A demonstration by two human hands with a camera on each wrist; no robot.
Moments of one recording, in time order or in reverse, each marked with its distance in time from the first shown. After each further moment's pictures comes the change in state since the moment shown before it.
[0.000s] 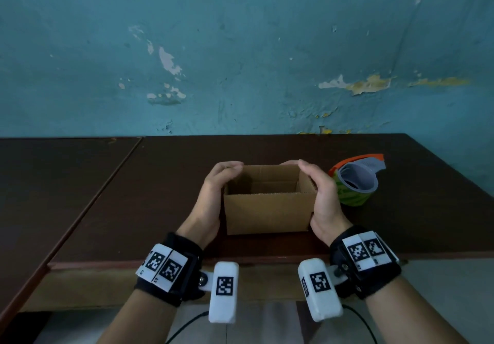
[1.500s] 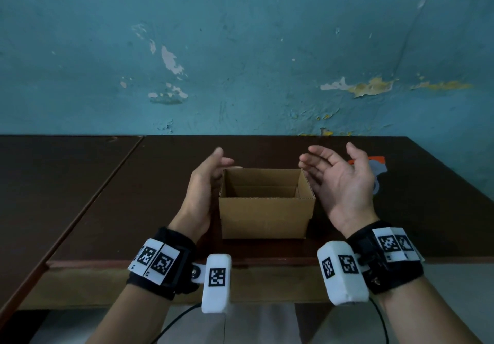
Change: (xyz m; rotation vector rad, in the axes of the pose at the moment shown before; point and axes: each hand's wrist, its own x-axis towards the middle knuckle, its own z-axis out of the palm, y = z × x) left_hand 0.009 0.007 -0.012 -0.079 0.047 -0.037; right_hand 0.008 -0.028 -0.021 0.239 0.087 0.044
